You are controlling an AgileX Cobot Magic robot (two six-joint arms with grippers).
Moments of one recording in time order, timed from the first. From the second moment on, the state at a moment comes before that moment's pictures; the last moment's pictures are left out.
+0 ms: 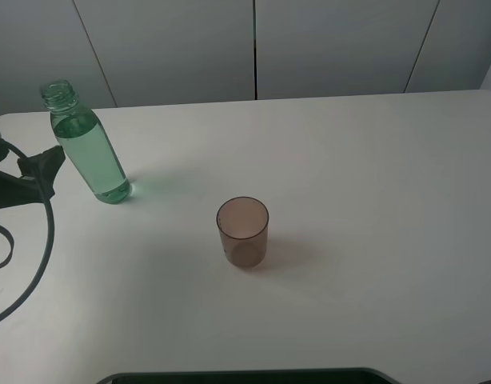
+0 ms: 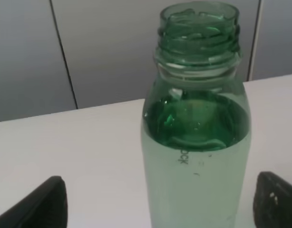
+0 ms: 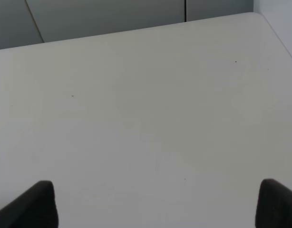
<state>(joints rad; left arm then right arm) -0.08 1.56 -0.08 0.21 -1.20 0.01 -0.03 0.00 -0.51 -0.01 1.11 0.11</state>
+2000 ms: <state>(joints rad) -0.09 2.01 -0.47 0.50 -1.21 0.00 -0.03 0.00 -0.51 -0.01 1.11 0.11</state>
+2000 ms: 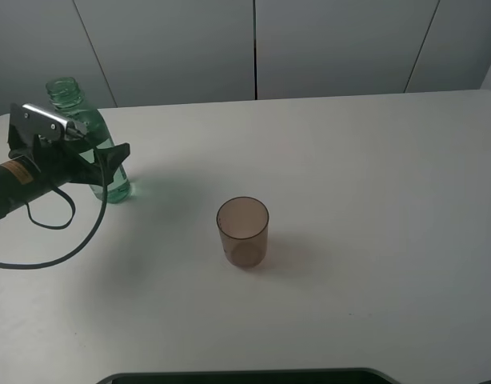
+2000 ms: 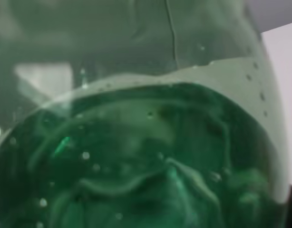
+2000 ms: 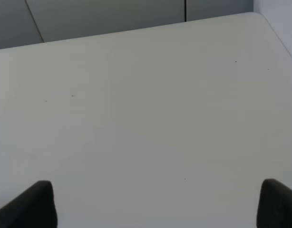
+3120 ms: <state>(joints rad) -0.09 2.01 -0.47 0.52 -1.21 0.00 -0.03 0.00 -0.51 -0.01 1.11 0.11</state>
